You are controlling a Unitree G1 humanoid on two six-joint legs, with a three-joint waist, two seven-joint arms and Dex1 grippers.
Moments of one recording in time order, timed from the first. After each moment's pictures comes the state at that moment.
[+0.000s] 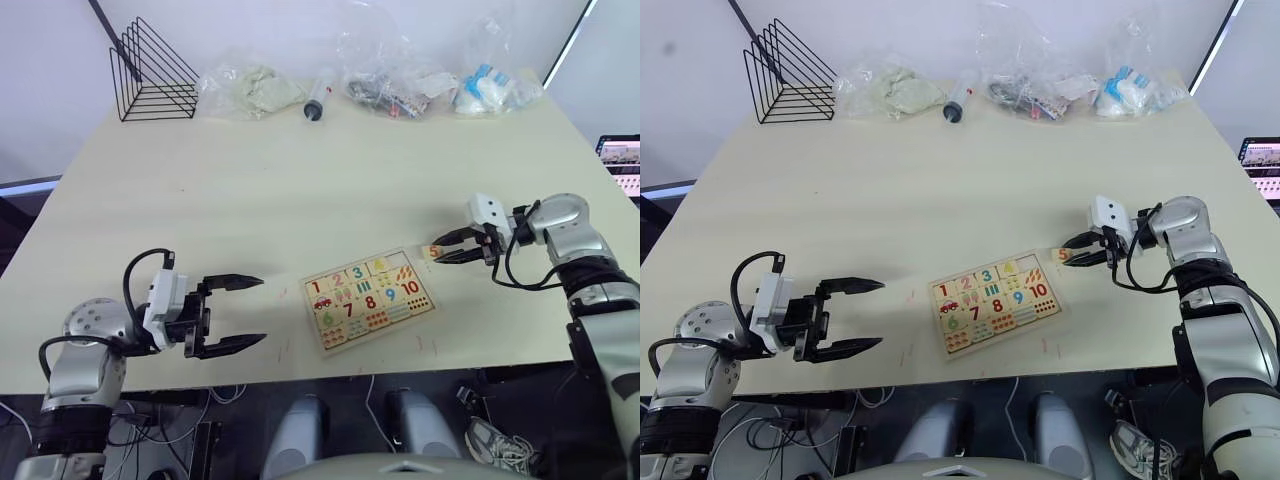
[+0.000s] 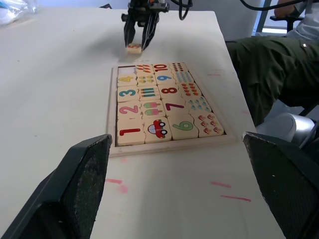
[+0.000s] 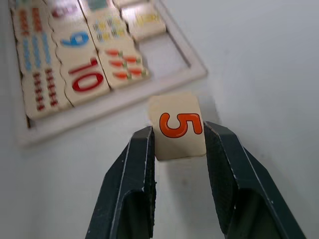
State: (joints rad) left arm -0.02 0.74 0.19 0.09 -0.55 -0.10 -1.54; right arm -0.87 -0.60 0.15 0.89 0.03 -0.19 1.58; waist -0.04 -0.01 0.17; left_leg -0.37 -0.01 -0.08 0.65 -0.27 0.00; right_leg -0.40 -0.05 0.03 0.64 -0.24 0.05
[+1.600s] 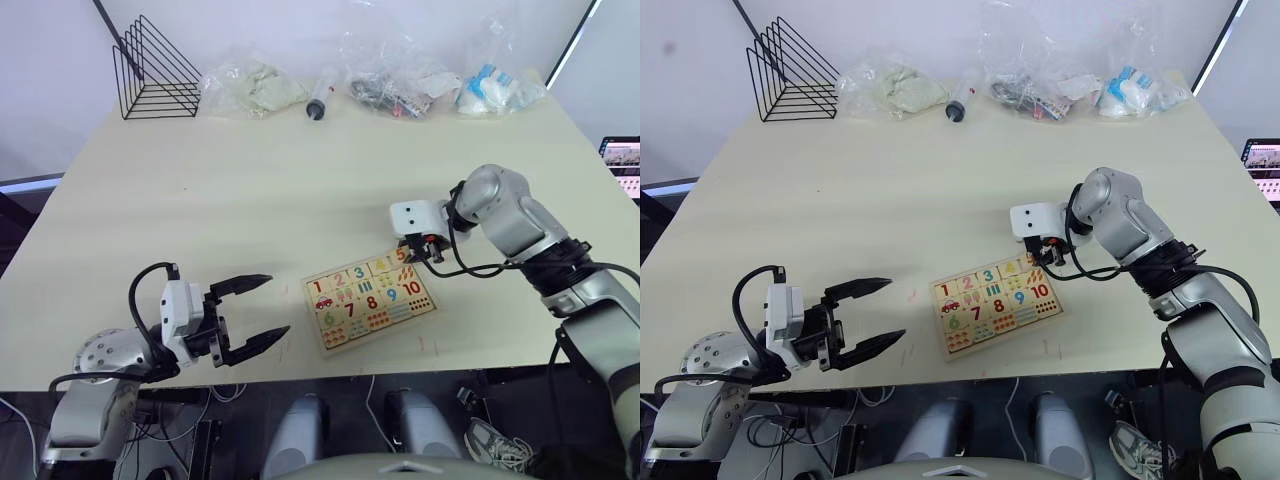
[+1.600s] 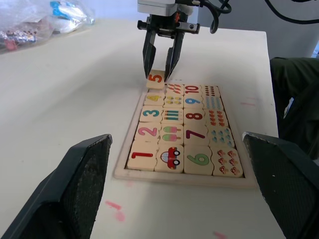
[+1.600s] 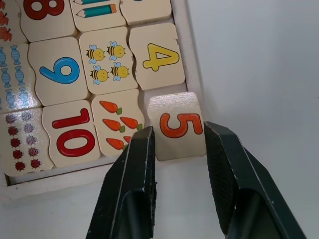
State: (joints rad) left arm 0.21 0.68 0.22 -0.26 -0.55 0.01 -1.20; right arm -0.95 -0.58 0.56 0.26 -0.26 0.37 1.44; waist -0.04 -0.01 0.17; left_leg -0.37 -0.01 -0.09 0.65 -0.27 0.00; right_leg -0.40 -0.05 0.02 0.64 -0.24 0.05
